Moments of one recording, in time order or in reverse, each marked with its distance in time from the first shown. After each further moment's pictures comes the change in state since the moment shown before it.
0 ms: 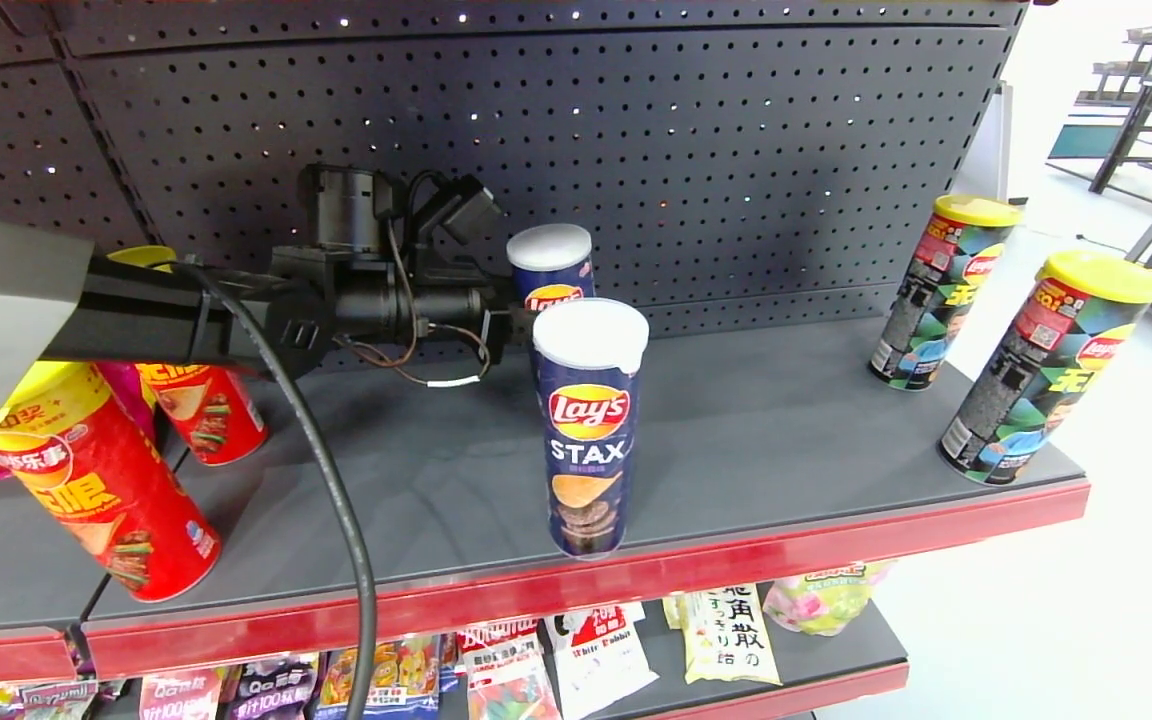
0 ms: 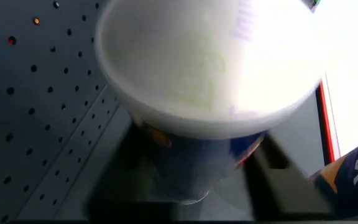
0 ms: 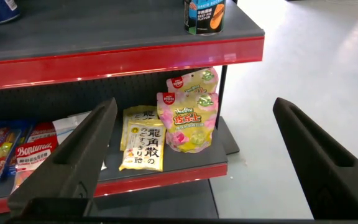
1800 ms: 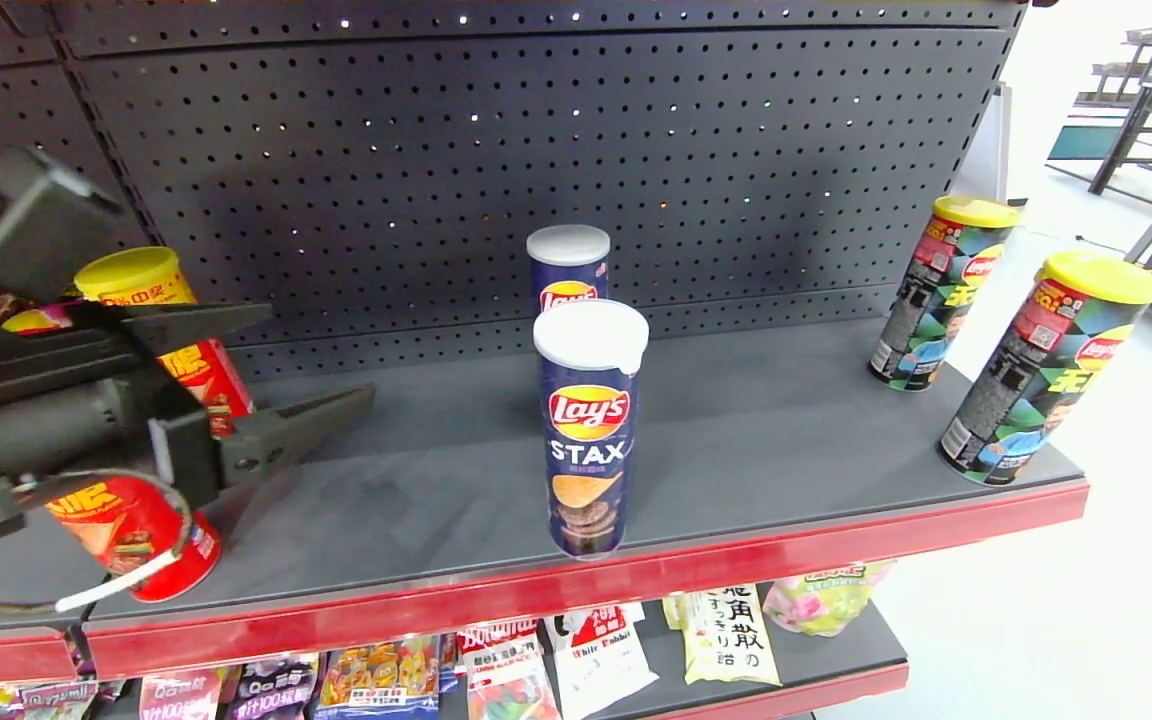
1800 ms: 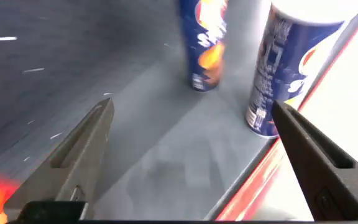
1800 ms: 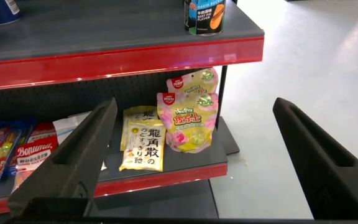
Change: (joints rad) left arm -0.038 -0.897 0.741 0.033 0.583 -0.085; right arm 0.000 0.000 0.000 0.000 0.000 0.000
